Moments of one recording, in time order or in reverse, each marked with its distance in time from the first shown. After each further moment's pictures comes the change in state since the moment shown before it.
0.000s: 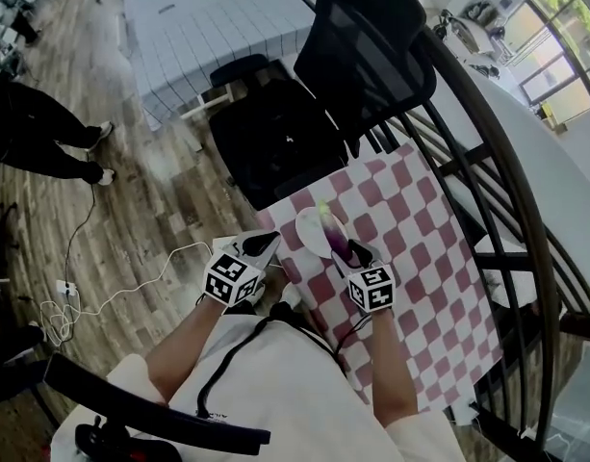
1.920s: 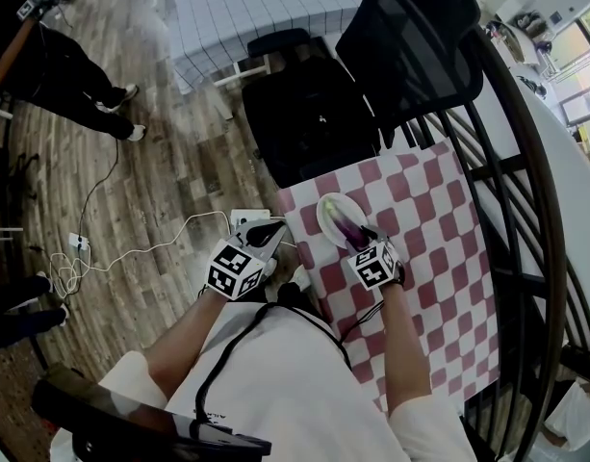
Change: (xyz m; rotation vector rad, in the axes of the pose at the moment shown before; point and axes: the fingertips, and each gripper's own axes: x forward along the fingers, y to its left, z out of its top) left arm -0.021 0.009 -0.024 -0.054 0.026 0.137; right arm 0.066 -0.022 -0.058 -0.442 0.337 0.037
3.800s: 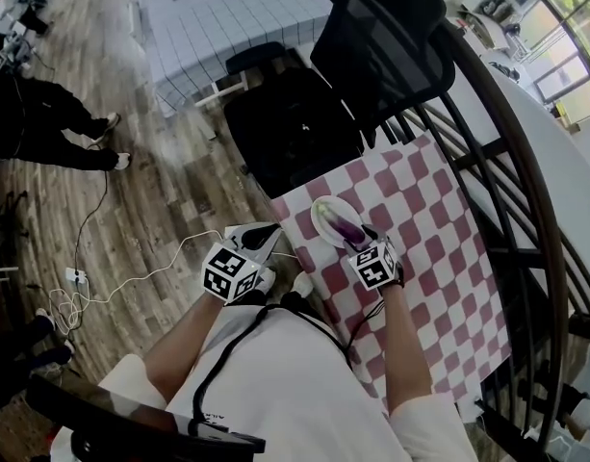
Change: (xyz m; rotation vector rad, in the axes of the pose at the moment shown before) left arm -0.015 0.003 0.015 0.052 -0.016 -0.088; right arm -0.028 0.001 0.009 0.112 -0.037 -0.102
